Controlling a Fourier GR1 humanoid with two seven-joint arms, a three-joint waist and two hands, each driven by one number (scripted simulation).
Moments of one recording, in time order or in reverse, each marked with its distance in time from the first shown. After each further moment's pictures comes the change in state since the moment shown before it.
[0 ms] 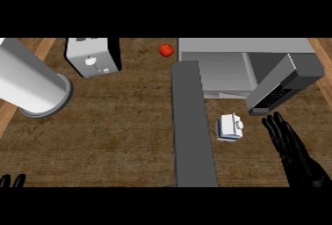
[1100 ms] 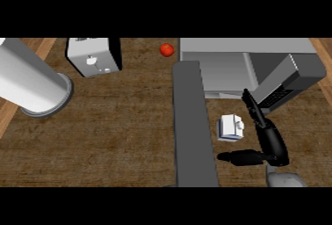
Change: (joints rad) left arm 0.221 0.008 0.107 0.007 0.075 -0.181 -0.183; right arm -0.321 0.006 -0.108 0.636 0.196 -0.161 -0.240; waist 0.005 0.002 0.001
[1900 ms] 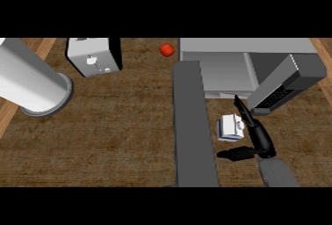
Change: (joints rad) left arm 0.032 -0.036 0.045 -0.004 0.014 -0.070 -0.014; right arm -0.180 -0.041 -0.066 0.532 0.026 -0.007 -0.294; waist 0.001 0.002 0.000
